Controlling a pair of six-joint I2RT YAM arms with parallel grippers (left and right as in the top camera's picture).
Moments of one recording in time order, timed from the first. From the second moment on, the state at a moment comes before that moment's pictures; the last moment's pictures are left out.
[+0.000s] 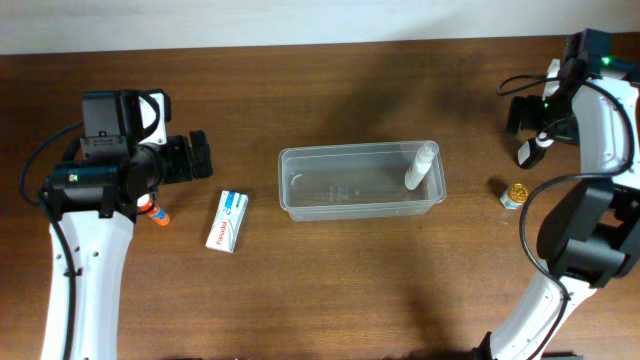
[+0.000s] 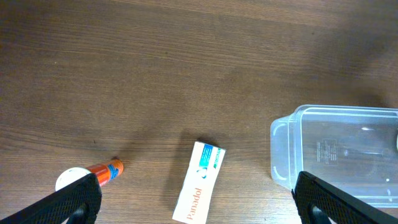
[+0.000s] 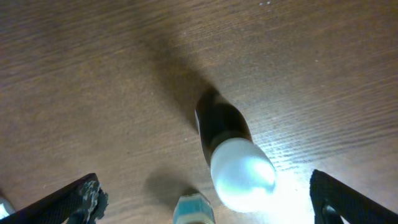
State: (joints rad) left arm 0.02 1.38 1.43 -1.00 0.08 -0.10; right arm -0.33 2.13 1.95 -1.16 0.07 -0.04
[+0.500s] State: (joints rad) left arm 0.02 1.38 1.43 -1.00 0.08 -0.10; right arm -0.37 2.16 1.94 -1.11 0.07 -0.05
